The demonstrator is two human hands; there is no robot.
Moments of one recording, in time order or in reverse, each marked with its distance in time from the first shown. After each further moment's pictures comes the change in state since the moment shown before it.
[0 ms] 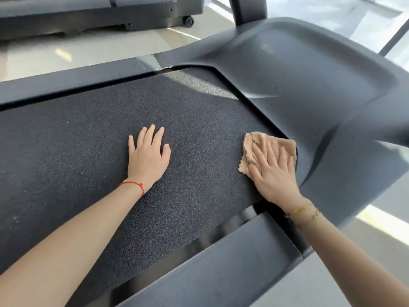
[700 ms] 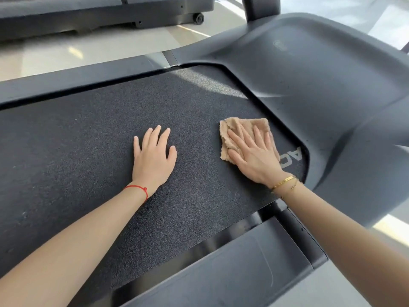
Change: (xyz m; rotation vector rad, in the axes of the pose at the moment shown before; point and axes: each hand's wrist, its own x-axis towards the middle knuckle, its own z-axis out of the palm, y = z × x) left_hand -0.010 0.003 -0.004 0.015 0.003 -0.021; right_hand 0.057 -0.041 0.002 -0.017 0.015 -0.336
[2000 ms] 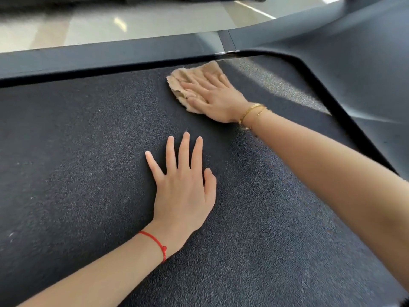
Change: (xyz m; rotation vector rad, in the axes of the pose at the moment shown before) left_hand 0.012 0.002 0.002 0.188 -0.129 -0.156; right_hand 0.271 -0.143 0.015 -0.036 -0.066 -0.558
